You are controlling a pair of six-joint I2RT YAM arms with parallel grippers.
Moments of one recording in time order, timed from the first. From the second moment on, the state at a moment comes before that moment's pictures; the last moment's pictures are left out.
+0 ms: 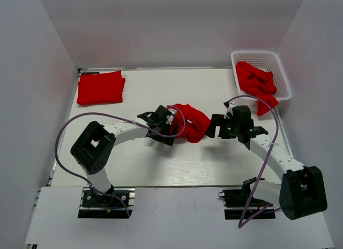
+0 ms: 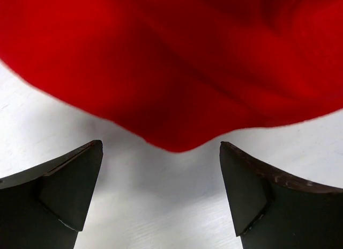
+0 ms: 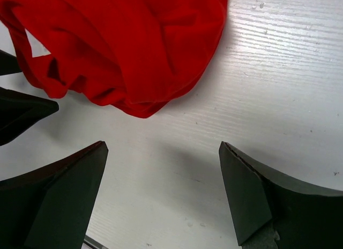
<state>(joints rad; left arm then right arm) -0.73 1.72 1.04 -0.40 -0.03 -0.27 0.30 1.14 0.65 -0.28 -0.28 0.31</state>
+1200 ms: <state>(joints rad) -0.69 1.73 1.47 -0.38 -0.50 -0.18 0.30 1.51 1.15 -0.15 -0.29 0.19</state>
